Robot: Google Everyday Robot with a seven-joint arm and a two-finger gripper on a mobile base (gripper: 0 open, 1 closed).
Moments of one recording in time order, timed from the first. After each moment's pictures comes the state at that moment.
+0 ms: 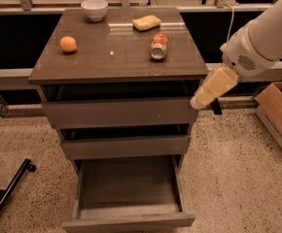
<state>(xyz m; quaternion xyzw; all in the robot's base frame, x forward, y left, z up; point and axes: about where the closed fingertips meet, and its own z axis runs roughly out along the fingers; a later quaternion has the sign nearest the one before) 0.537 -0.175 0.931 -0.48 0.83 0.03 0.29</state>
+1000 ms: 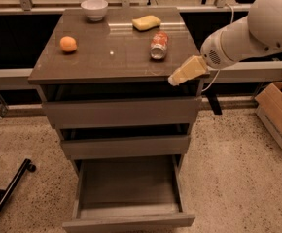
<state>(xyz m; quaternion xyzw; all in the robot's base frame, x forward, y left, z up) 0.647 -0.160 0.902 -0.38 0.83 0.05 0.40</state>
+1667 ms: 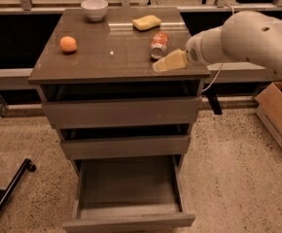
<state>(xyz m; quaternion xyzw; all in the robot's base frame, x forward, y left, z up) 0.701 -0.138 0.894 -0.28 0.84 0.07 0.46</state>
